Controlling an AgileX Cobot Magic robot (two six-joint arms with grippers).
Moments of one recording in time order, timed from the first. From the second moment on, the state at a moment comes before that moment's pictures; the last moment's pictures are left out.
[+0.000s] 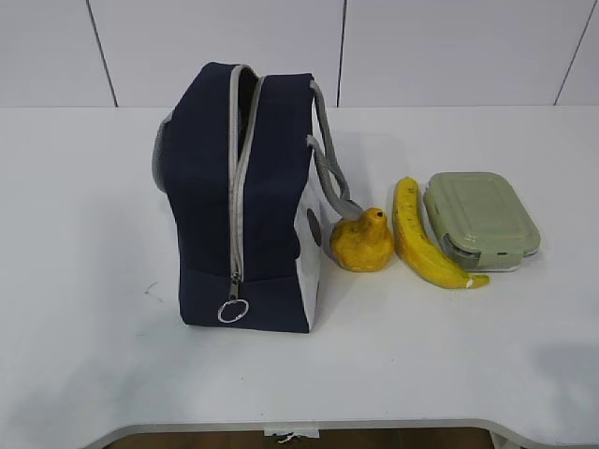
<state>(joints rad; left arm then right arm) -0.04 0.01 -0.53 -0.08 1.12 0.08 0.03 -0.02 -0.50 0.02 1.14 0.04</state>
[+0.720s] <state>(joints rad) -0.04 0.01 -0.53 -0.08 1.12 0.08 0.03 0.04 -0.50 0.02 1.14 0.04</state>
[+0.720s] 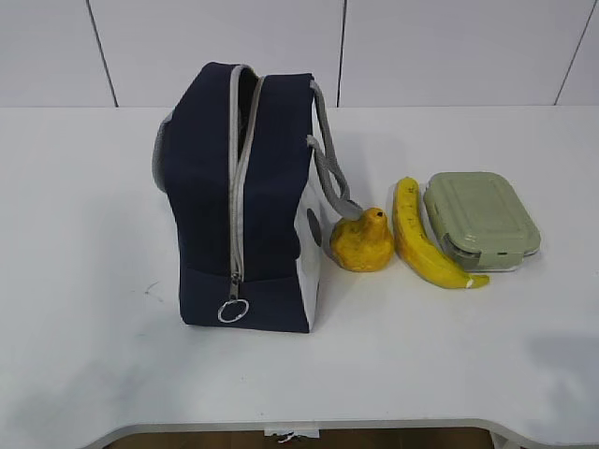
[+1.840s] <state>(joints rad) -0.04 0.01 -0.53 -0.02 1.12 0.08 0.03 0.99 -0.81 0.00 0.93 0.12</state>
